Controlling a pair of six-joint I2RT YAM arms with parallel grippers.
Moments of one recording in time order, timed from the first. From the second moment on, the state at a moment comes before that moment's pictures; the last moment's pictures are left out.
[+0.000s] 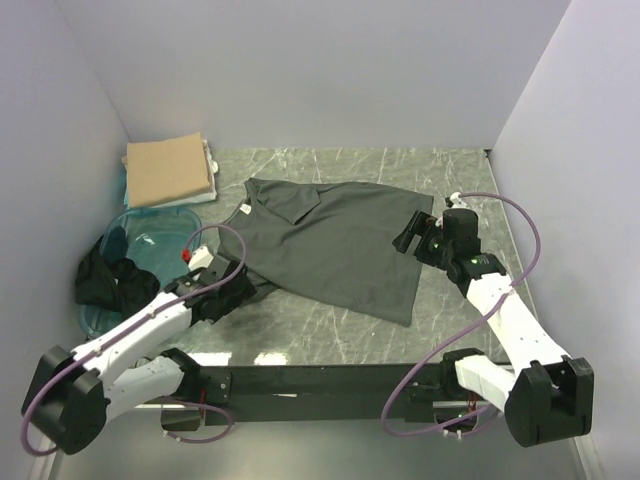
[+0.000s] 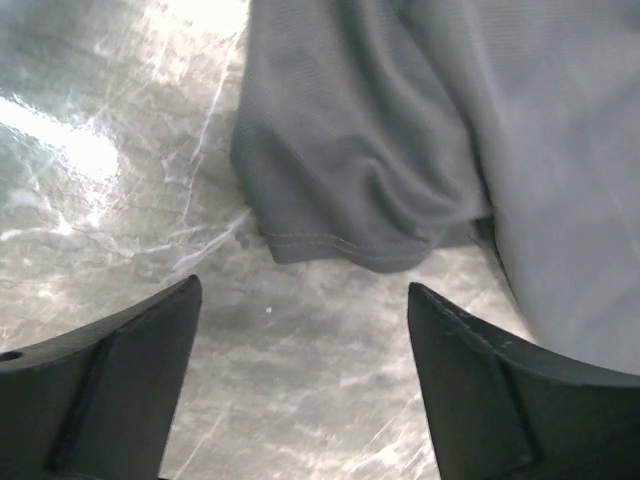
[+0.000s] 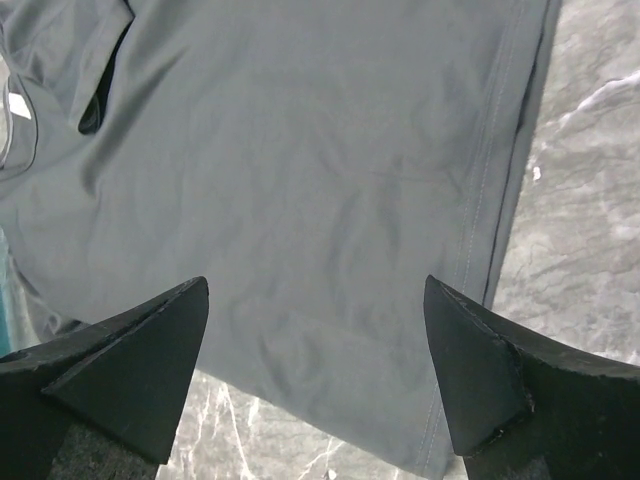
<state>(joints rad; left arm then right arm) -0.56 0.99 0.55 -0.63 -0.32 -1.13 0.15 1.04 0.71 -0.35 -0.10 0.55</state>
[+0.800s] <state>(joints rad) -0.51 1.36 0.64 -0.44 -0.36 -1.19 0.28 0.86 0.61 -0.60 -0.12 0.55</state>
